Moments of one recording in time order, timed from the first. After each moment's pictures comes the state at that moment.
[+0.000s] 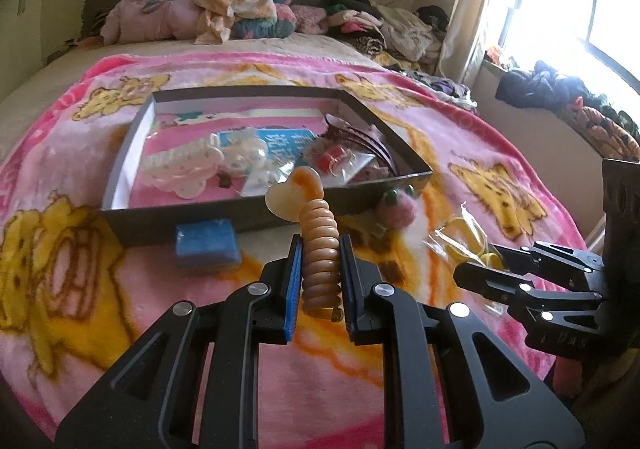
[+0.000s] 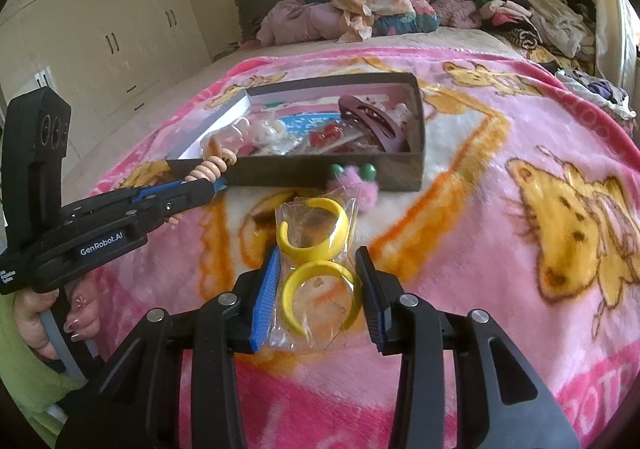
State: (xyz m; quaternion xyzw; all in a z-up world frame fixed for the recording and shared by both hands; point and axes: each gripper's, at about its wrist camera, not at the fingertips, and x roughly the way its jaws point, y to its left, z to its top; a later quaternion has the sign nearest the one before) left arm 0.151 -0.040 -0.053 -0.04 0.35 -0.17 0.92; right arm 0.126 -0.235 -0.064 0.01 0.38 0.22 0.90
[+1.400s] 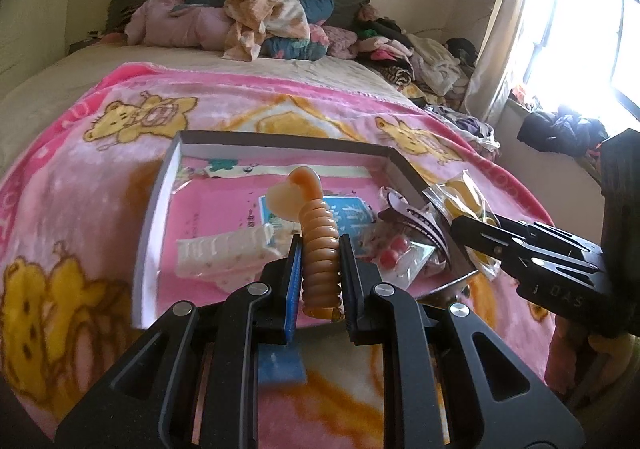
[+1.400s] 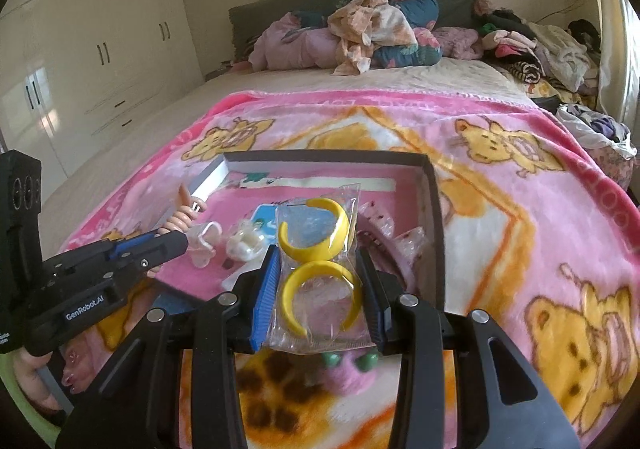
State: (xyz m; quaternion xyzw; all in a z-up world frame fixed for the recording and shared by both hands) left arm 0.224 -0.012 -0.033 -0.08 0.33 -0.13 0.93; right arm 0.243 -0.203 -0.028 0.00 0.35 0.20 0.92
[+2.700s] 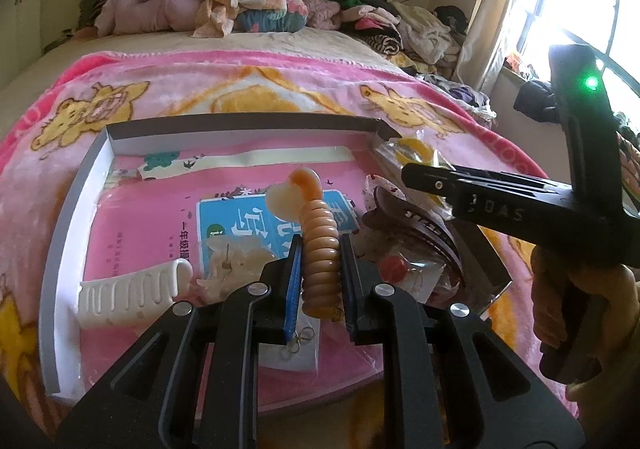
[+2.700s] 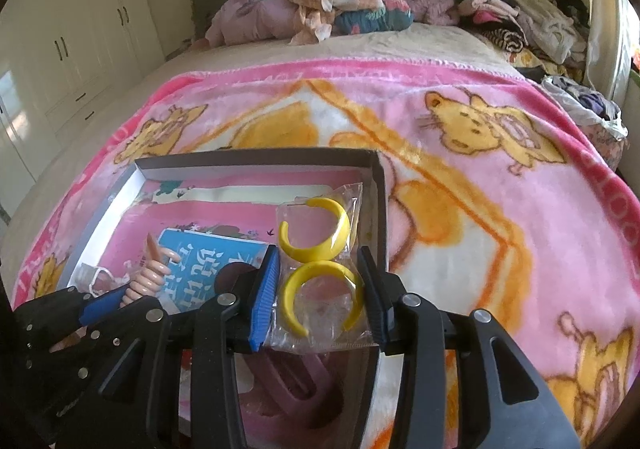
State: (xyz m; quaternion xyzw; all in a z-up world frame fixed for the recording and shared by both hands) left arm 0.281 -0.054 -0.064 -0.05 0.37 -0.16 0.91; right arm 0.350 -0.223 -0.066 0.00 0.42 0.15 0.90
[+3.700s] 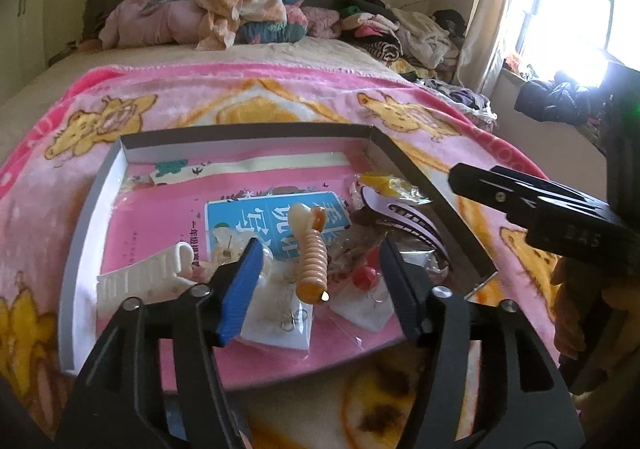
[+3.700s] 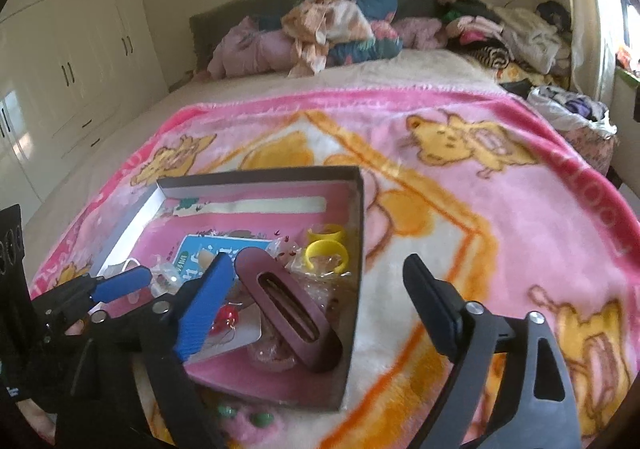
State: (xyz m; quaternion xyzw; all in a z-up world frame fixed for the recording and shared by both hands) left arm 0.257 -0.058 -0.050 -0.04 0.35 -0.15 0.93; right arm 0.285 -0.252 -0.032 0.02 0.34 0.14 0.93
